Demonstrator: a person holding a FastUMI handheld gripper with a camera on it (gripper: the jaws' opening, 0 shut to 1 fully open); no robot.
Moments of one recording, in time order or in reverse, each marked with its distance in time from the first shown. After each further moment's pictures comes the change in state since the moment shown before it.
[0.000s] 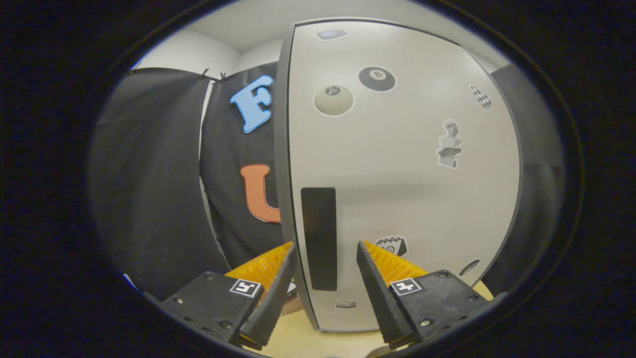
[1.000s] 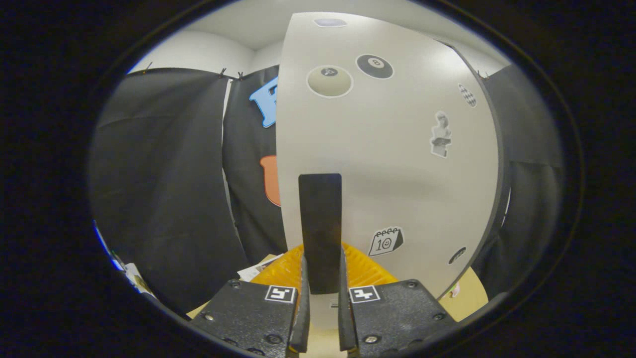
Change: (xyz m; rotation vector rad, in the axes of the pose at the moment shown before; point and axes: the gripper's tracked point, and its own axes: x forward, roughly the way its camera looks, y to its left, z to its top) arm -0.101 -0.011 -0.012 -0.034 0.020 0.124
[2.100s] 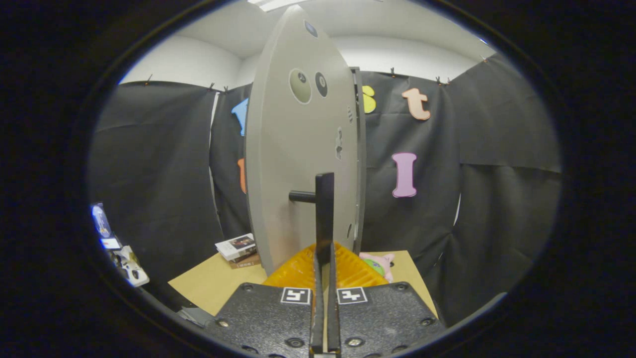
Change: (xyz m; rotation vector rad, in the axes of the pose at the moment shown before) arm -0.210 -0.195 -0.025 -0.014 -0.011 -0.119
